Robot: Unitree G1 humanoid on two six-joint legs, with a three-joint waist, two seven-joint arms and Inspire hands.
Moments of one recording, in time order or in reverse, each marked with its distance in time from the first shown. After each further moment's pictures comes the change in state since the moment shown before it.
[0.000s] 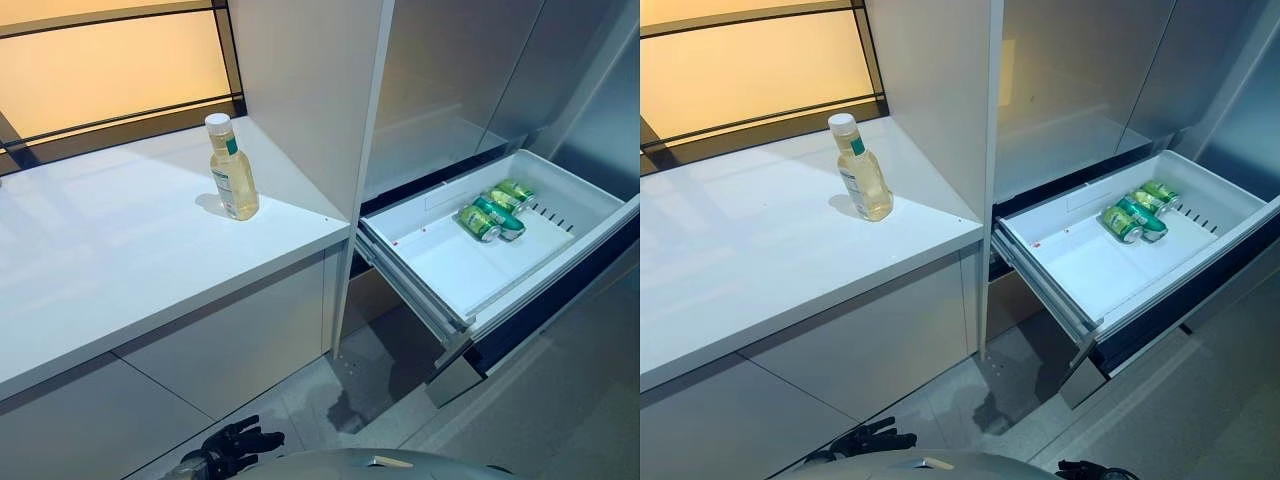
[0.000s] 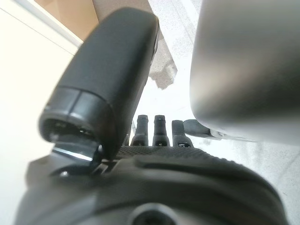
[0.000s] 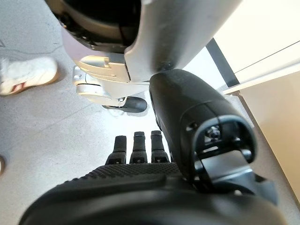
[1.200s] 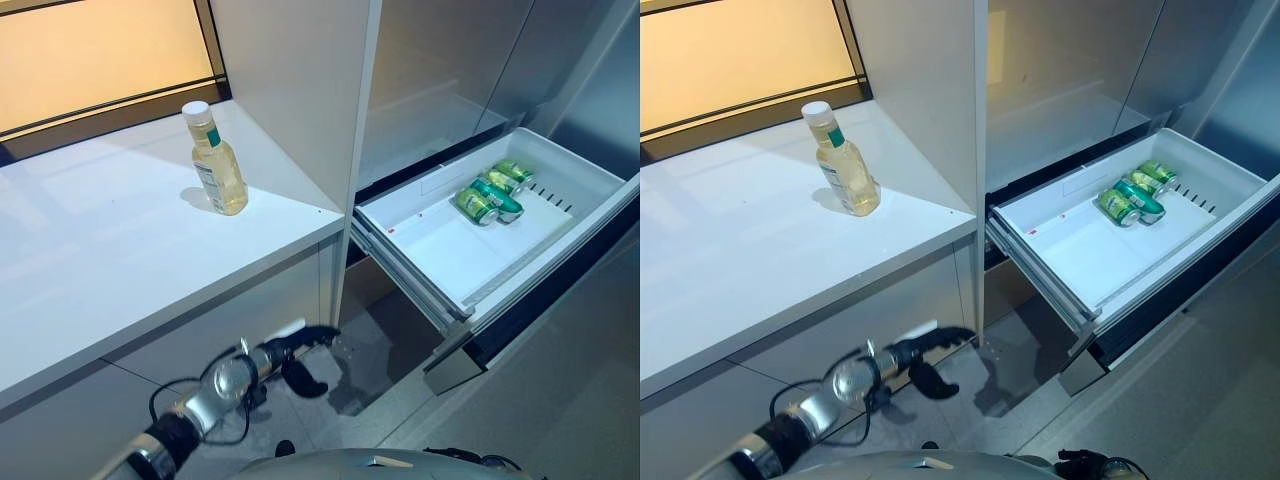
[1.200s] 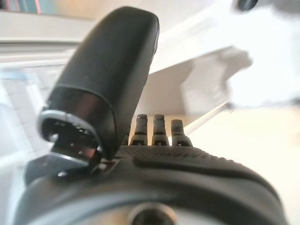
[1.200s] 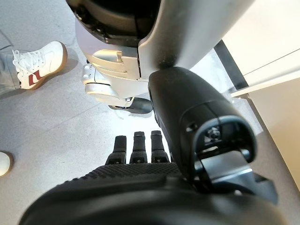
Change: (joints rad) left arm -0.201 0.253 -0.465 -0.716 0.515 -0.259 -0.053; right arm -0.025 -0.028 0.035 -0.037 -0.010 0.011 0.018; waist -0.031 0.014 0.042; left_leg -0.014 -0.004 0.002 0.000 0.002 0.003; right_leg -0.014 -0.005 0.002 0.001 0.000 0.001
